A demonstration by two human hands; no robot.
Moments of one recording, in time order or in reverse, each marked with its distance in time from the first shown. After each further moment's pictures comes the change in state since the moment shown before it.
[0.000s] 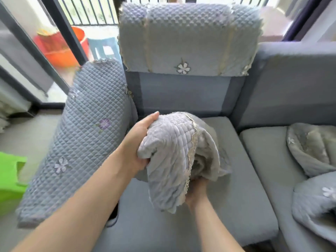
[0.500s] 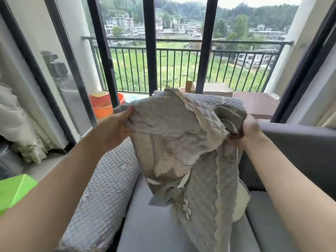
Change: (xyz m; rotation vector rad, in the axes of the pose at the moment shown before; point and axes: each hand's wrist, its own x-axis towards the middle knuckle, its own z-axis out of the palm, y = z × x) left_hand -0.179 0.119 0.066 0.265 0.029 0.810; right_hand -0.239 -0.210 0.217 -0.584 -0.203 -0.706
